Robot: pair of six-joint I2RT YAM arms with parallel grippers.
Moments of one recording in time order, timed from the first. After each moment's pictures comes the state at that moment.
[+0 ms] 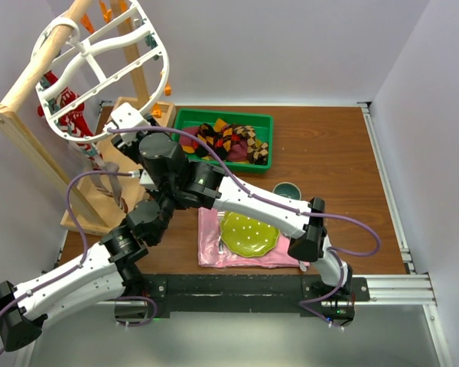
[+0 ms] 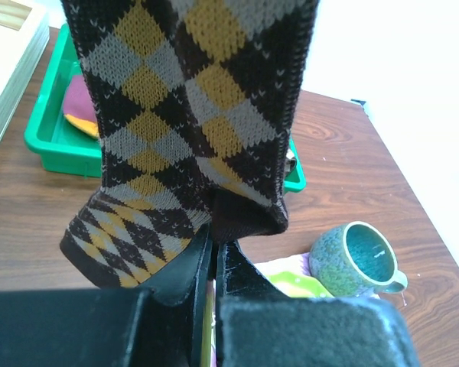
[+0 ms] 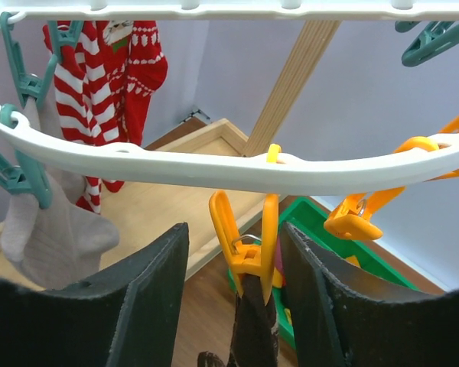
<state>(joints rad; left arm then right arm) -0.90 0.68 0.50 0.11 -0.63 -0.49 1.27 2.13 2.36 -0.23 0.70 -0.25</state>
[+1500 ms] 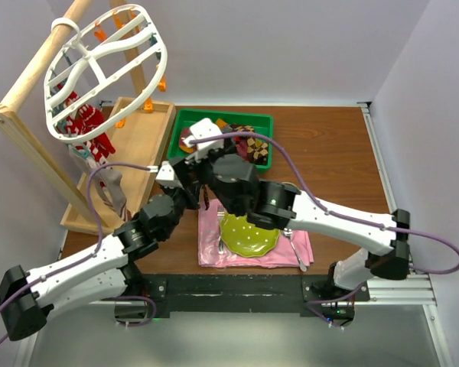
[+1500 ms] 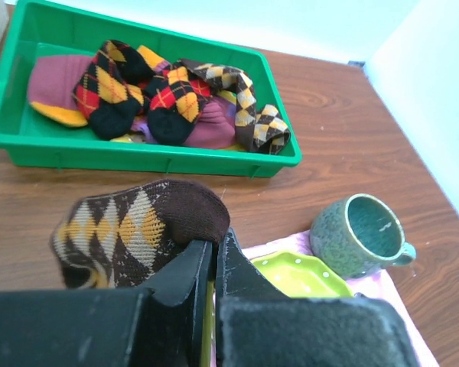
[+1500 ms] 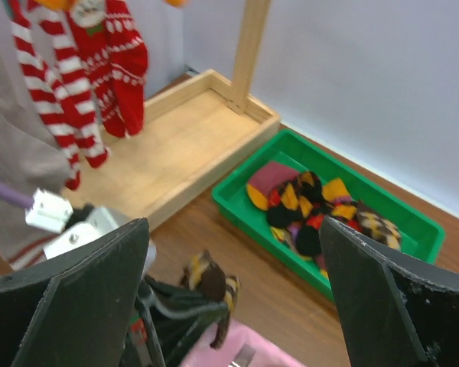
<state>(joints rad) -0.91 0.81 0.51 0.17 -0.56 -0.46 1.27 1.53 1.60 -0.13 0.72 -0.06</state>
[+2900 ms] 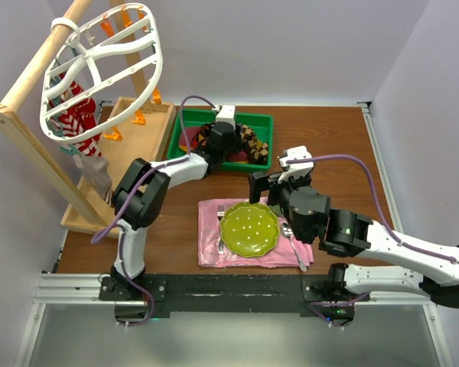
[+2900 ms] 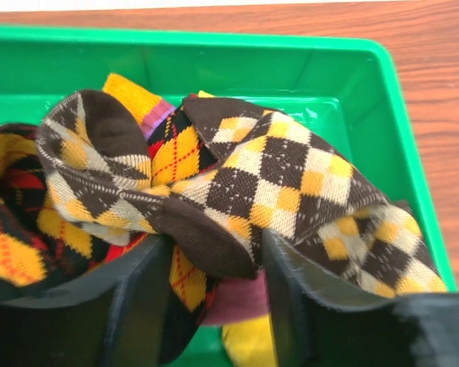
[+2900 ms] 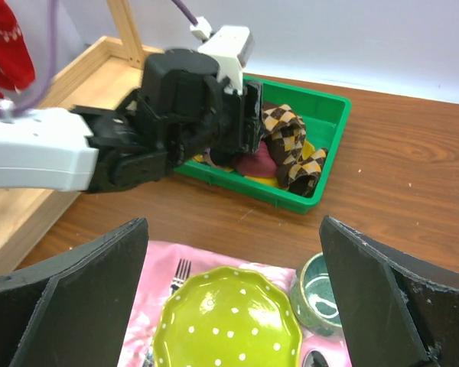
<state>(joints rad) -0.61 2.08 1.41 0.26 -0.35 -0.30 1.25 0.94 1.05 -0.27 0.94 0.23</state>
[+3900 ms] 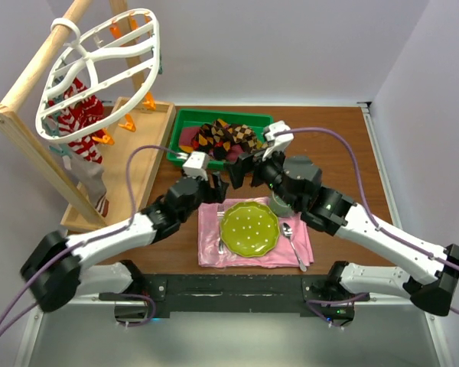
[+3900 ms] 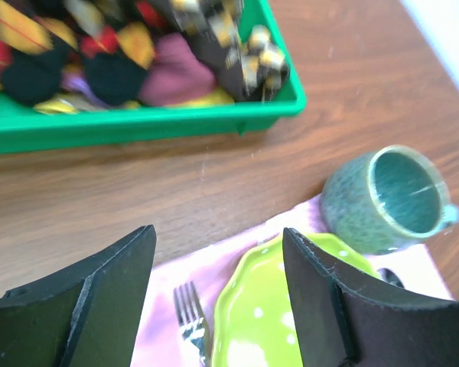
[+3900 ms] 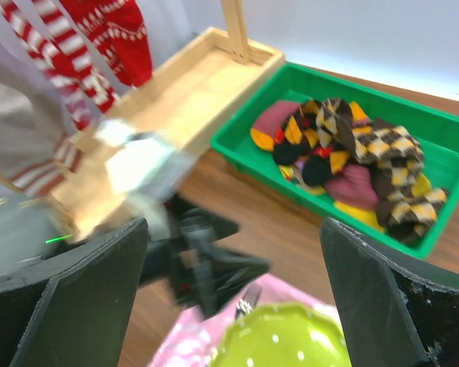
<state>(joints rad) -0.82 1.26 0.63 0.30 -0.33 -0.44 1.01 1.09 1.09 -0.11 0.41 0.26</state>
